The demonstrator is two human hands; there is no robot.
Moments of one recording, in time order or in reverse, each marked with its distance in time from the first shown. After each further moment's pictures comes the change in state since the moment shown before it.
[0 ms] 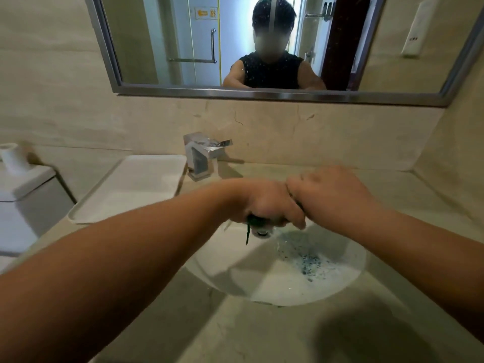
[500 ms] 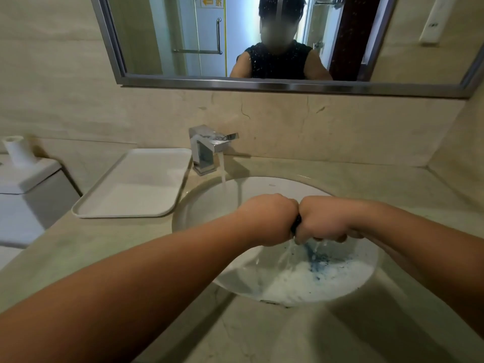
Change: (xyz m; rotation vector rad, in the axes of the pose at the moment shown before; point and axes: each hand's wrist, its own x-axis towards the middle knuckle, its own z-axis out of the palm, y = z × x) left_hand 0.032 -0.041 0.034 0.860 0.425 0.127; right_hand 0.014 -0.009 0.042 0.888 -0.804 0.362
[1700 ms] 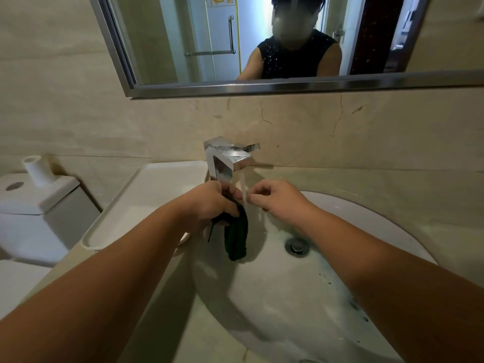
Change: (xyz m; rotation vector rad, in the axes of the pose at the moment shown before) left_hand -0.009 -0.182 -0.012 -1.139 0.006 -0.564; right_hand 0.150 -0.073 0.016 0.641 0.375 -0.376
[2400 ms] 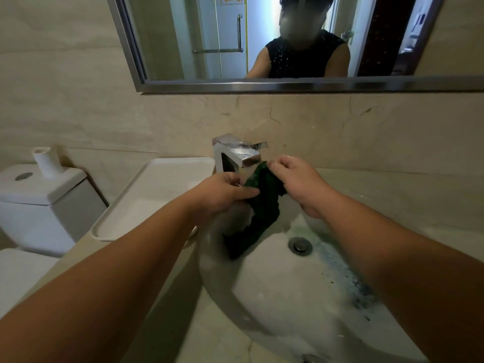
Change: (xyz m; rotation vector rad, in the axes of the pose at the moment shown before) left_hand 0.001 -0.002 0.002 -0.055 0.043 0.133; right_hand 0.011 -0.019 -0.022 0.136 0.131 -0.034
